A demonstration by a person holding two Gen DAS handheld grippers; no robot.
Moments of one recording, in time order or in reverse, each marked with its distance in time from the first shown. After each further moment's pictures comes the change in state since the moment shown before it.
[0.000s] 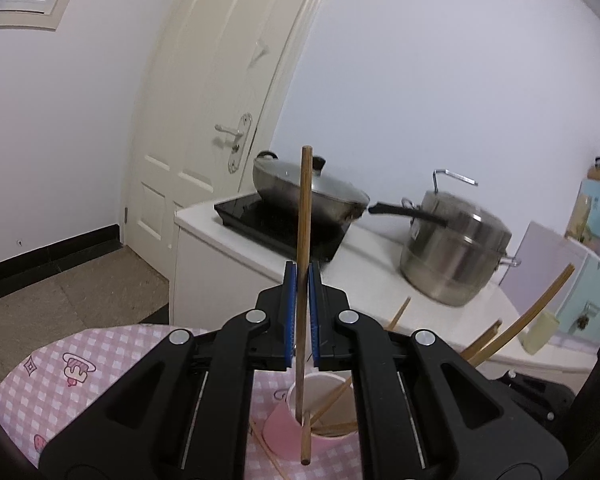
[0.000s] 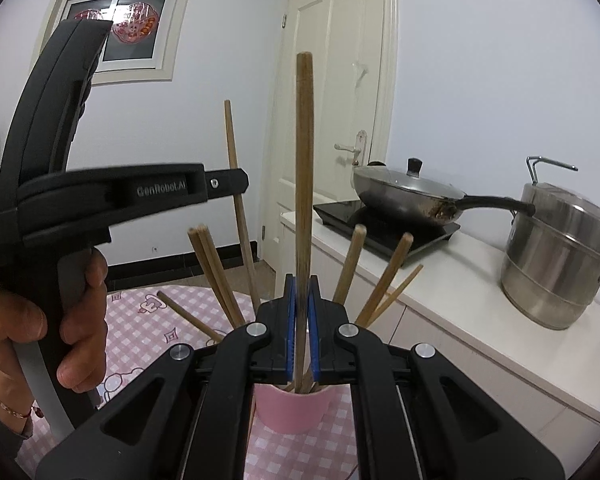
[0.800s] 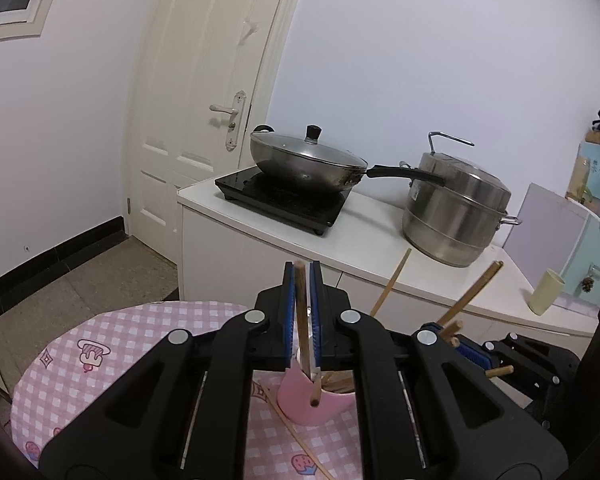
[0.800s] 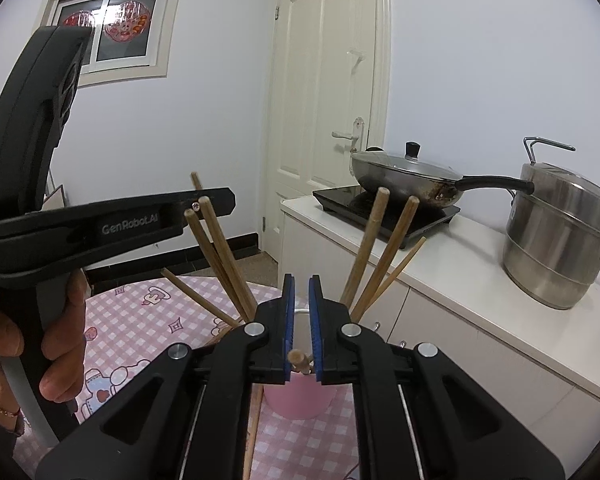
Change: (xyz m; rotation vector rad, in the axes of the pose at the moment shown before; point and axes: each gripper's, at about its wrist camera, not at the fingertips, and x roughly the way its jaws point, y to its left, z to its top) left arm -0.012 -0.007 -0.014 0.076 0.090 0.009; right arm -0.003 0.001 -0.007 0.040 0.024 -0.002
